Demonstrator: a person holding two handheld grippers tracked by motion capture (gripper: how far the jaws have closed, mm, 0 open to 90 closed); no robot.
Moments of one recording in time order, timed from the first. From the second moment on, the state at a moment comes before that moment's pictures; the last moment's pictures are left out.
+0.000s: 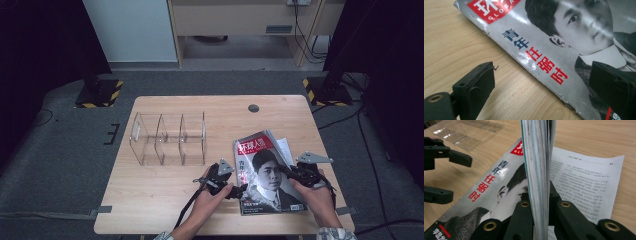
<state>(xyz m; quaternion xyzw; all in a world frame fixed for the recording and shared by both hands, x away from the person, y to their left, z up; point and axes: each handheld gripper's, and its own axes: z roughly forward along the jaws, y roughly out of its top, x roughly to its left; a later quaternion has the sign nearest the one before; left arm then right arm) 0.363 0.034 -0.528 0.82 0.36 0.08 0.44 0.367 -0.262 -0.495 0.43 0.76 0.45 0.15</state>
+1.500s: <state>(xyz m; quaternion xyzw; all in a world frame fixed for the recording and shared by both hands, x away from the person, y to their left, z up) 0.387 0.014 -0.533 0.85 0.32 0.06 0.42 0.373 -0.260 -0.520 0.44 0.79 0.42 0.10</state>
